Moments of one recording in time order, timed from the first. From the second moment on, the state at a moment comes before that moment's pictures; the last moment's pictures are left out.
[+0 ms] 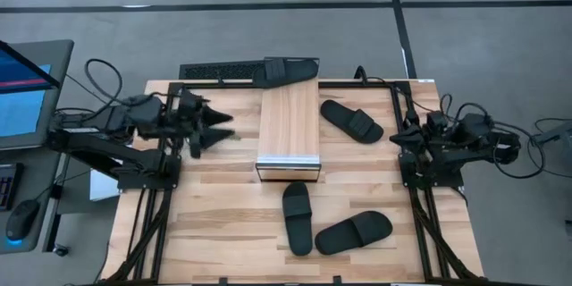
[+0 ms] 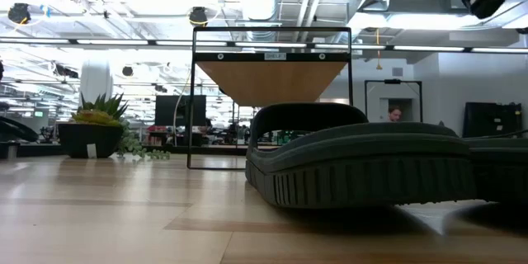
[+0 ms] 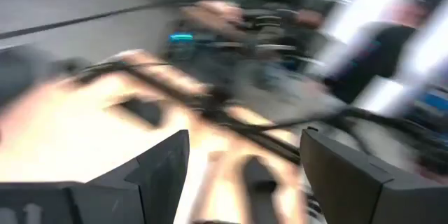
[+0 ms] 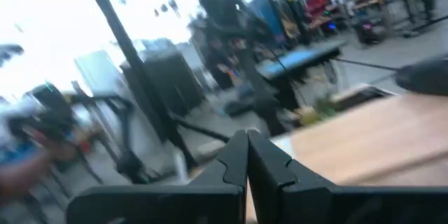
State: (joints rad) left arm -0.08 0.84 1.09 -0.40 -0.23 -0.53; right arm 0.14 0.00 0.48 -0.34 0.08 0.41
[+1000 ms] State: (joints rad) left arm -0.58 0.65 0.31 0.17 -0.94 -0.64; right arm 0.14 0.04 0.48 -0.21 0.08 0.39
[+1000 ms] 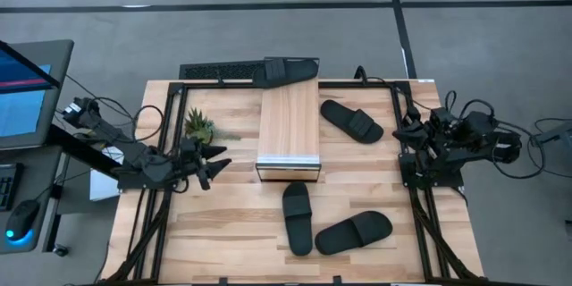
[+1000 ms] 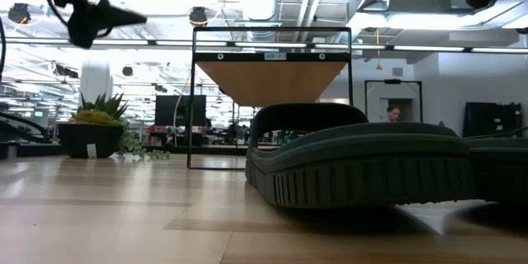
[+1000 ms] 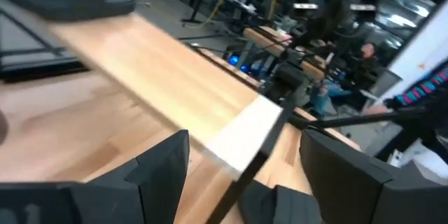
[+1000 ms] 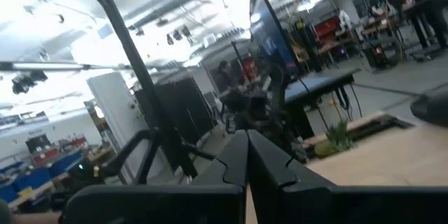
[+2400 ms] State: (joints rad) left arm -0.59 0.00 0.25 0.00 -0.34 0.02; right arm 0.40 0.57 0.48 0.22 0.09 0.27
